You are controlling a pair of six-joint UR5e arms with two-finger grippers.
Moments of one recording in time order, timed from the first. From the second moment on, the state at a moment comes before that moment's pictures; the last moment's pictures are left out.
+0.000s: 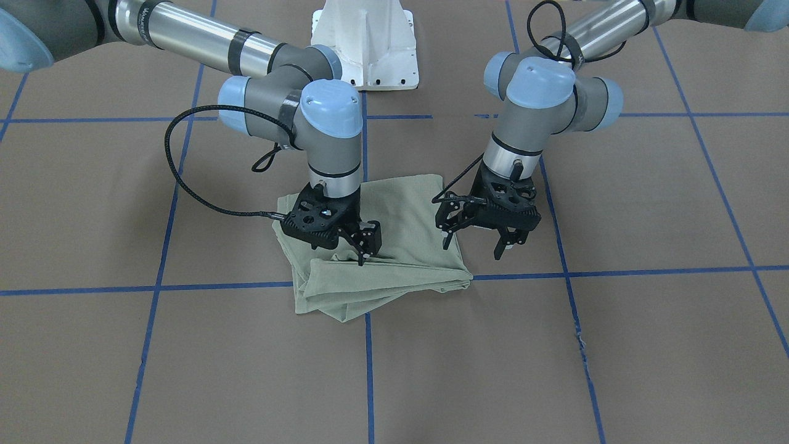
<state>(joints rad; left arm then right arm) -0.70 -2.13 -1.60 -2.05 -1.72 -0.99 0.53 -0.70 1.38 -1.53 1.62 1.60</state>
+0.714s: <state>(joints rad) -0.70 -2.13 -1.60 -2.05 -1.72 -1.00 0.56 -0.69 1.25 -1.54 1.54 1.44</state>
